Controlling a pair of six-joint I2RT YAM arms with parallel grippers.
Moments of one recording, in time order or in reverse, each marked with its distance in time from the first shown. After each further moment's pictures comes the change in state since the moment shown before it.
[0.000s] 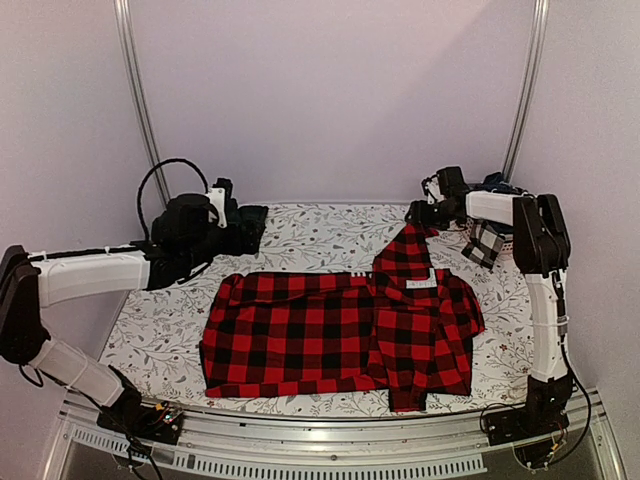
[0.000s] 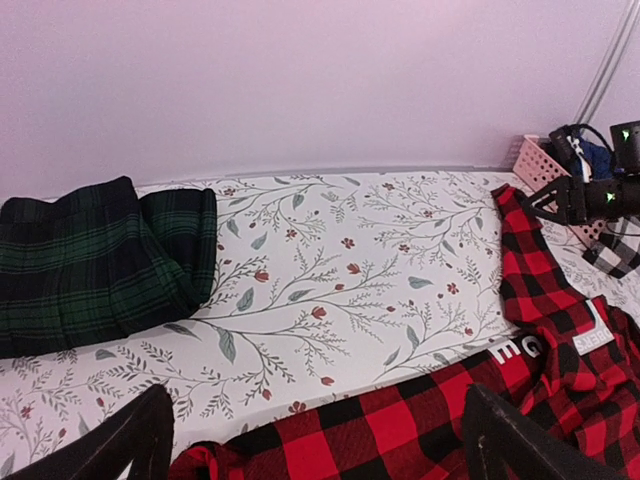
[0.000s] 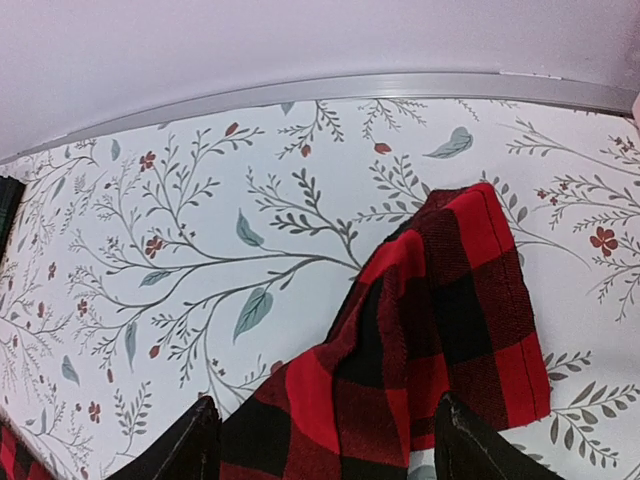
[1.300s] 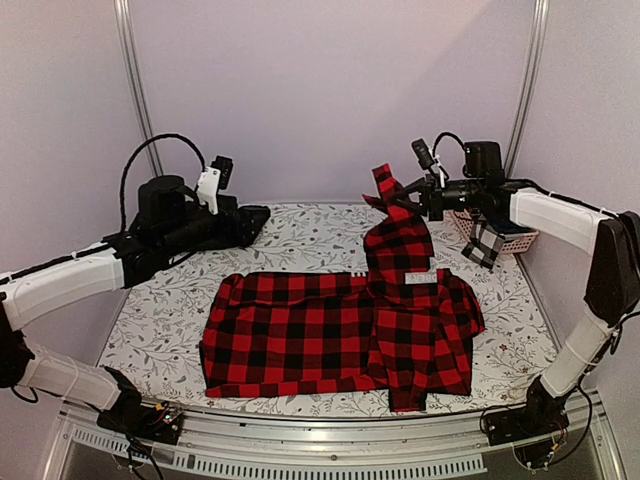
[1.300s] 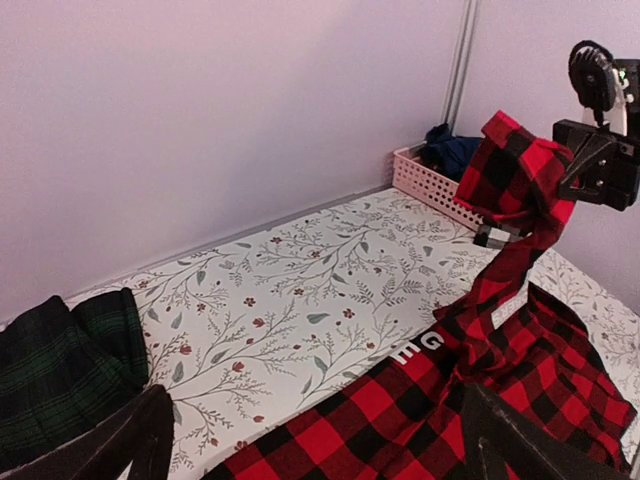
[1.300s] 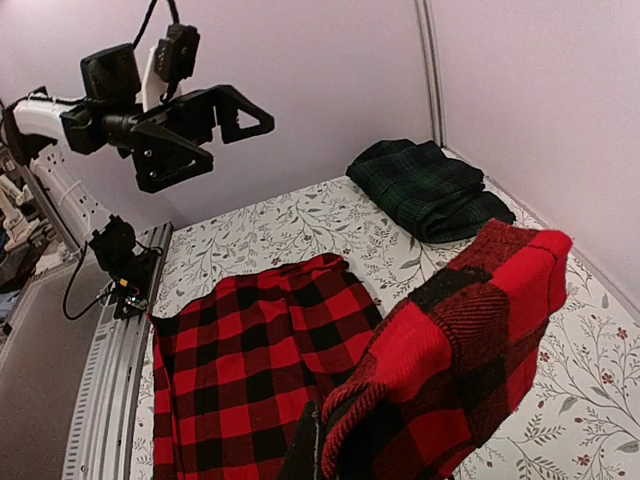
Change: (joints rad) left arm -0.009 -0.160 0.048 -0.062 0.237 0.156; right arm 0.110 -0.641 -0.492 0.222 -0.811 -0.352
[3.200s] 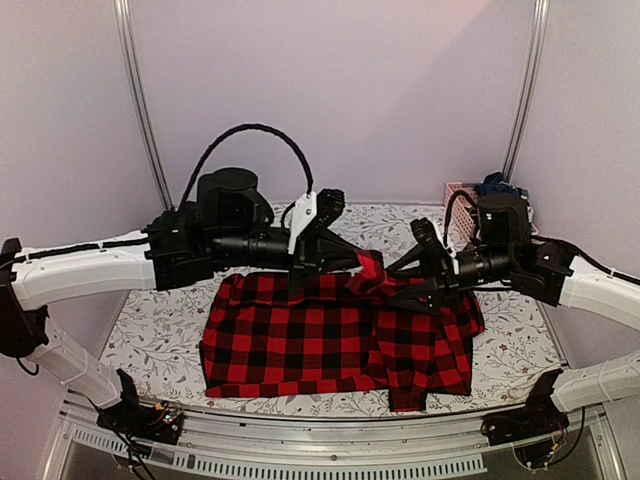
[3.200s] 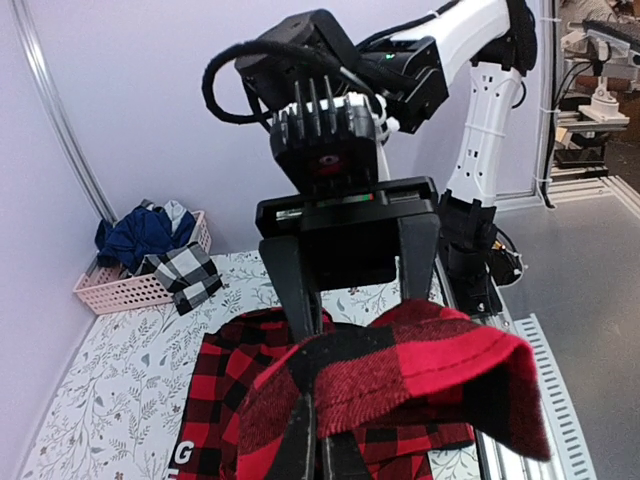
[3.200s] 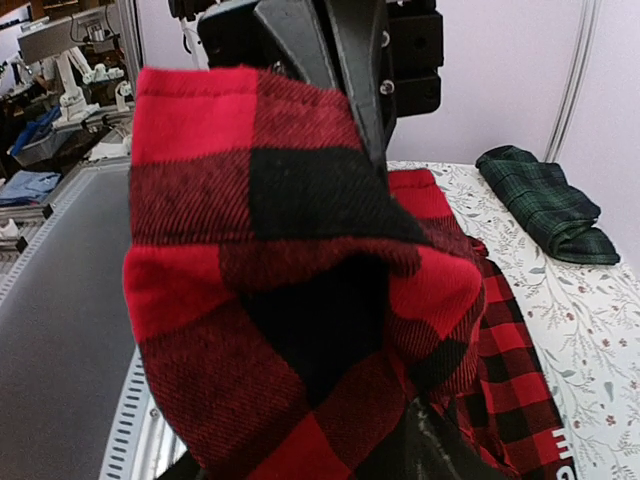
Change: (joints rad) left arm -0.448 0.190 0.245 -0.018 0.418 0.370; right arm 0.429 -0.546 -0.457 -0.105 0.224 -0.208
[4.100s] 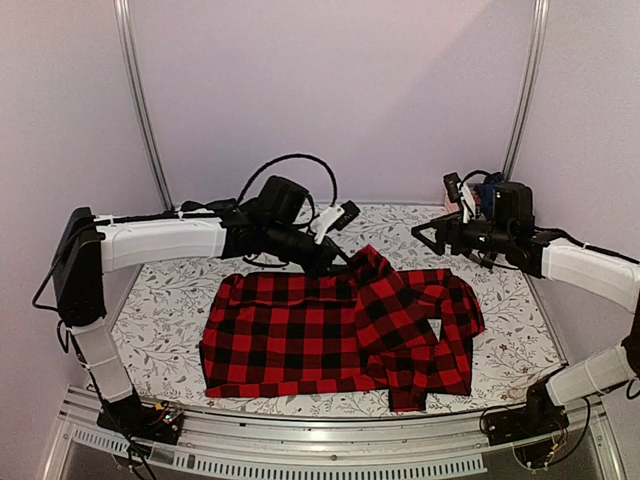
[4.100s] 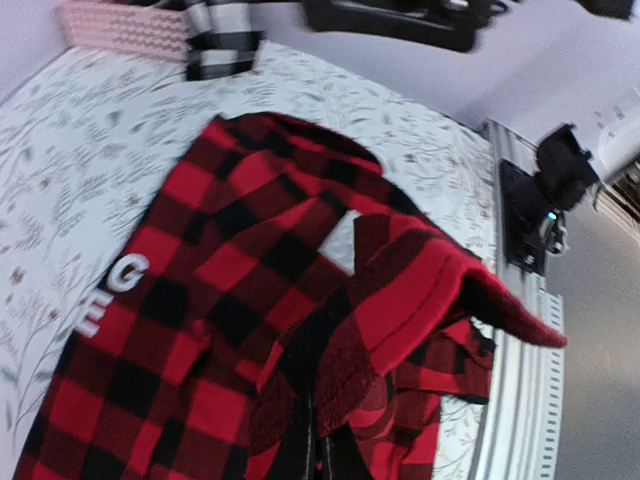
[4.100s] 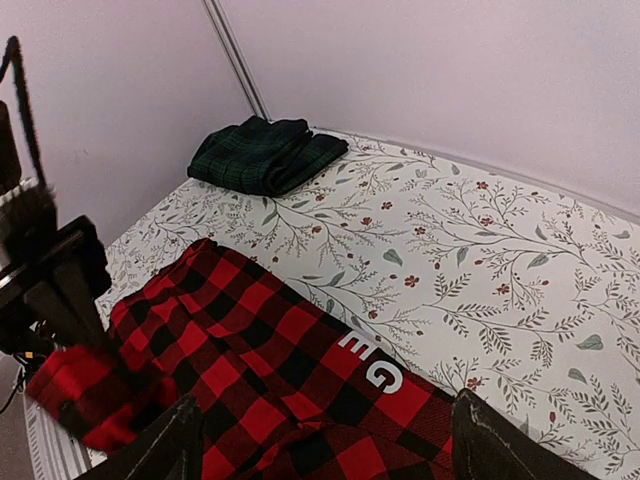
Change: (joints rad) left arm 0.130 0.404 0.323 -0.394 0.012 -0.261; right arm -0.410 0.142 -0.043 0.246 0.265 0.451
